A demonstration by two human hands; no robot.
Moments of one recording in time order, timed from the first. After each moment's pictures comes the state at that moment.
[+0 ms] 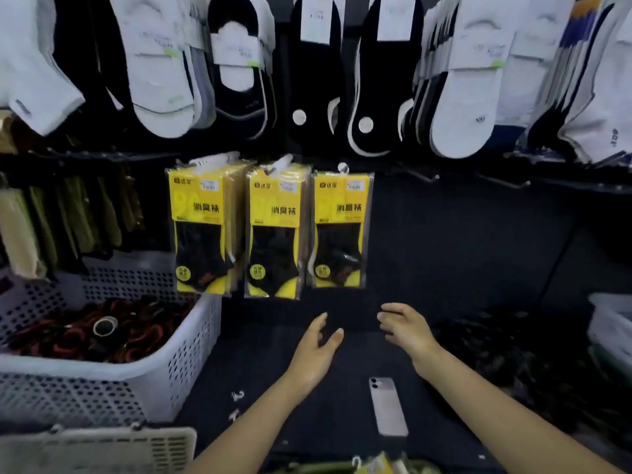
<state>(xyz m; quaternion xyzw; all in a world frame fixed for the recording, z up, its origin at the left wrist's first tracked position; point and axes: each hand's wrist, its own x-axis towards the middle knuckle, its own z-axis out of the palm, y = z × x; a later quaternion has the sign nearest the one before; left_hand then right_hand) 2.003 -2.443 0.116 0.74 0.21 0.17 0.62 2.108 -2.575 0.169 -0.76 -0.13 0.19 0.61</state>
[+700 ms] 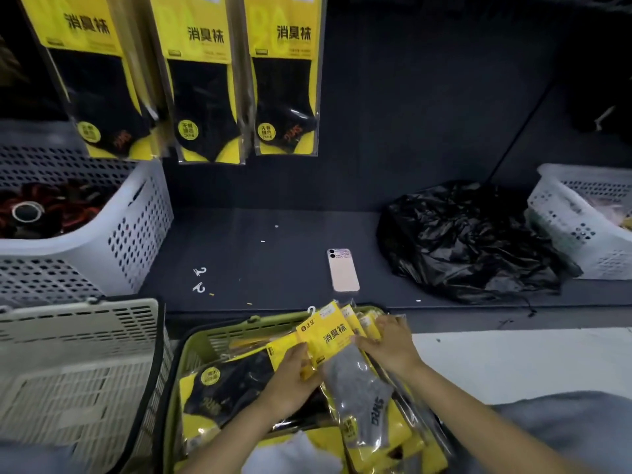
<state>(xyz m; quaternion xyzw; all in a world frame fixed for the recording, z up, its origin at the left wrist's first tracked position) 1.894 -2.567 -0.062 0.81 0.20 -0.06 0.55 2.029 -2.713 -0.014 -0.94 -0.17 0.20 0.22</state>
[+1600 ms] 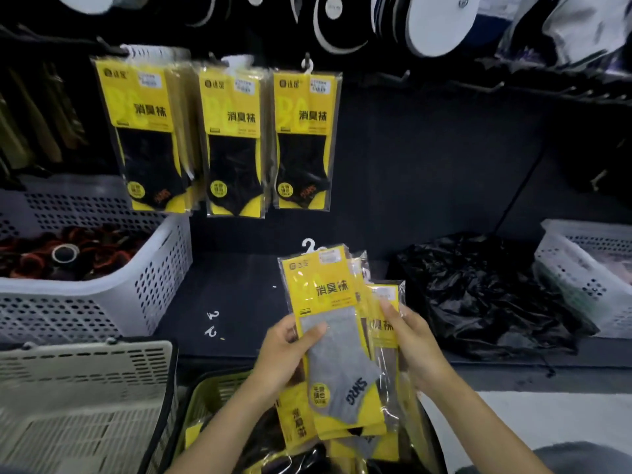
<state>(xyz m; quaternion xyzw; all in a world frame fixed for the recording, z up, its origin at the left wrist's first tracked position) 1.920 -2.530 0.062 0.61 0.23 0.15 0.74 2.041 -2.690 0.082 -0.68 -0.15 0.23 0.68</state>
